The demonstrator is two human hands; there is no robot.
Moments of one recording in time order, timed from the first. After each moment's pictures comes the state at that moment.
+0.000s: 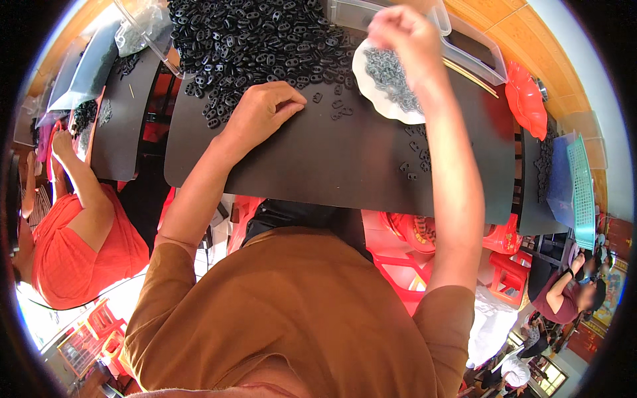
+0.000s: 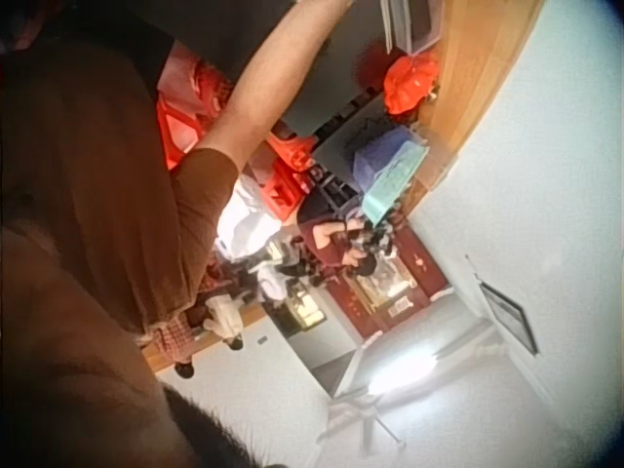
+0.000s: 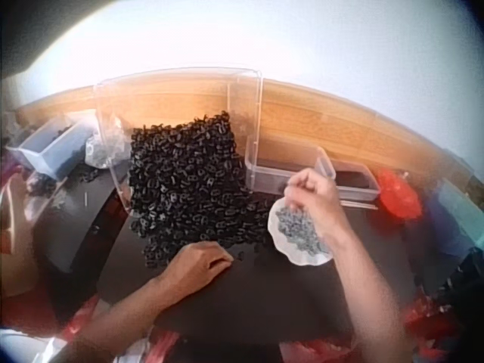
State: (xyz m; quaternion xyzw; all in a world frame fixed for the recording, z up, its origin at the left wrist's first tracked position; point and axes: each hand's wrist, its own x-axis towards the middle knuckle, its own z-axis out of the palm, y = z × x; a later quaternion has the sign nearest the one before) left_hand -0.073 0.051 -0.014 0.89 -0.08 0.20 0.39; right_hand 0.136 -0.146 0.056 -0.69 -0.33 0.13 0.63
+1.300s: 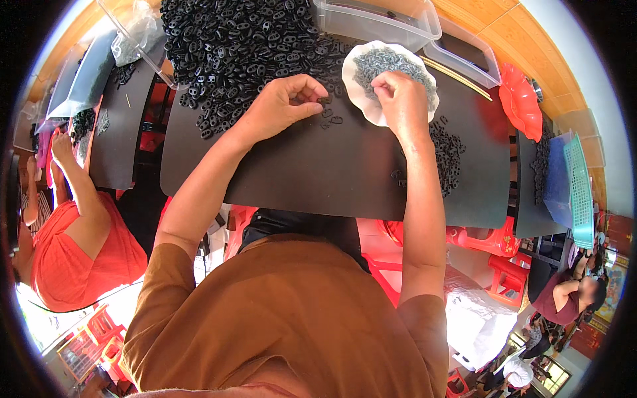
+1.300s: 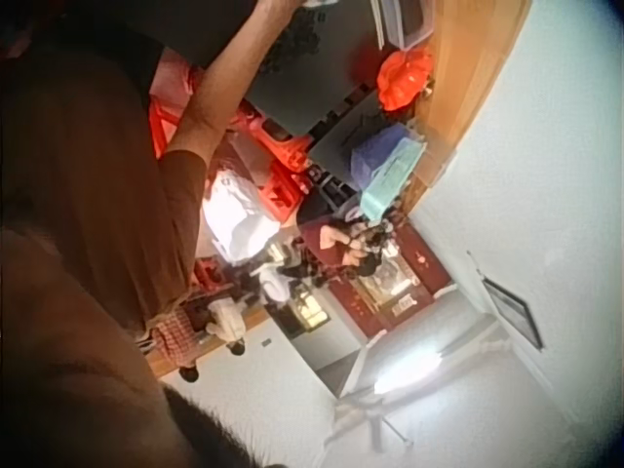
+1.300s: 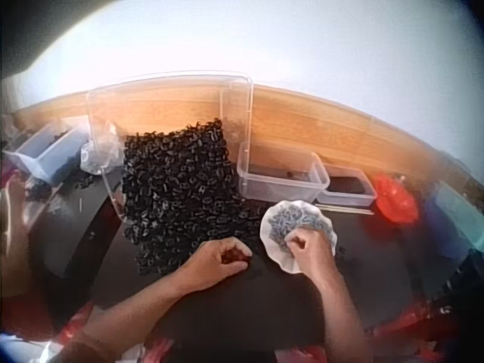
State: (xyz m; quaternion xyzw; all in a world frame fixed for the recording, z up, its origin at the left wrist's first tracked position) left_hand -0.032 0.029 -0.006 0.80 -0.03 0.05 0.60; right_hand 0.092 -0.185 0.004 -0.86 -0.33 -0.06 0.39
